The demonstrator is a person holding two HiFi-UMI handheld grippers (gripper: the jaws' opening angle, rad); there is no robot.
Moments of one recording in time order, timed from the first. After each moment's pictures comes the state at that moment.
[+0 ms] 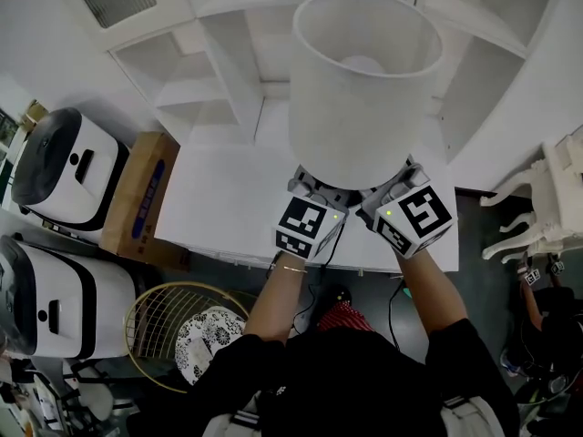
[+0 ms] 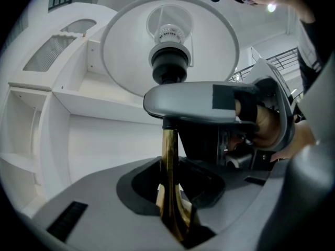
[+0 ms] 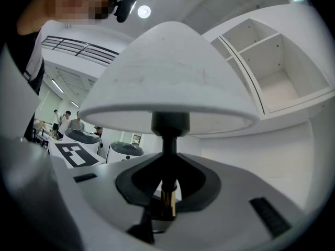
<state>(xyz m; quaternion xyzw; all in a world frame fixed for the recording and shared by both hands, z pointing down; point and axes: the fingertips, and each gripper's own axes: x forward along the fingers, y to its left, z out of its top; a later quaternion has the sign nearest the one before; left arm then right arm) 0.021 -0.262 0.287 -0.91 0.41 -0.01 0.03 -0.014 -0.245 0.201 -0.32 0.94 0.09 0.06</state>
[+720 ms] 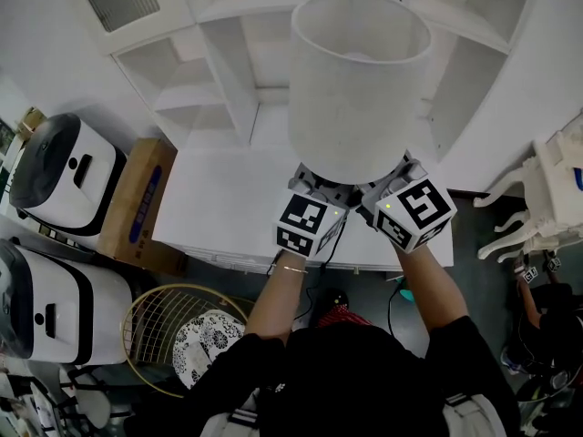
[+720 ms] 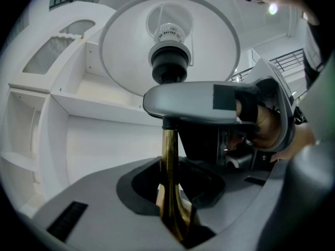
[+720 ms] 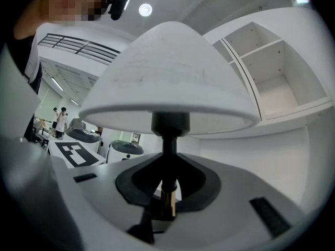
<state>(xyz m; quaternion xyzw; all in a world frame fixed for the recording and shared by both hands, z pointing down) 0.032 -0.245 0.278 -0.91 0.40 -0.01 0.03 -0.005 -0.229 0.195 -0.33 0.94 0.09 0.05</state>
